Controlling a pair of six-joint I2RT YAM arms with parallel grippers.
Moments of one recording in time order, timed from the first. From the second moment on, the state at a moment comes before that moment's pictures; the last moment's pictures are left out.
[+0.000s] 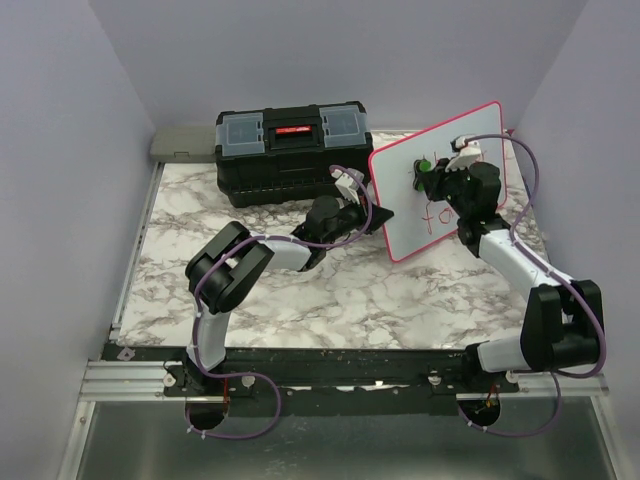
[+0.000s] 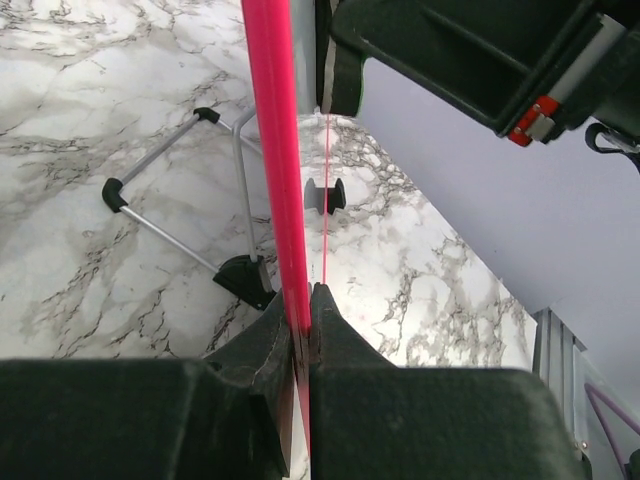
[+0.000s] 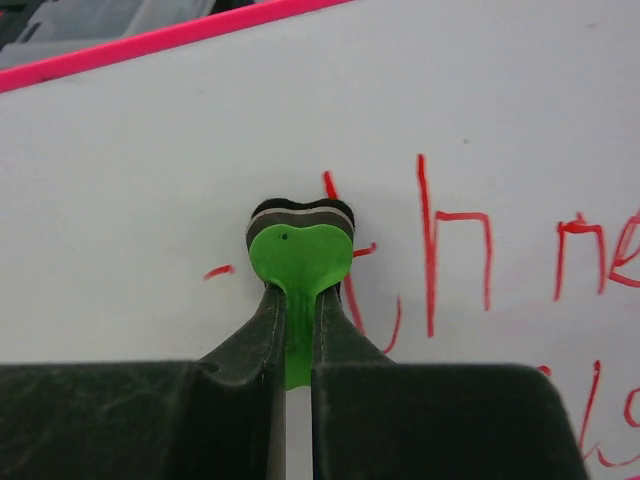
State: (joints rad) left arm -0.76 1.98 1.05 0.94 0.25 -0.63; right arm 0.13 1.39 0.85 0.35 -0.23 0.09
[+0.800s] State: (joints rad) left arm -0.75 1.98 1.05 0.94 0.25 -0.64; right arm 0.13 1.41 0.86 0.35 -0.19 0.20
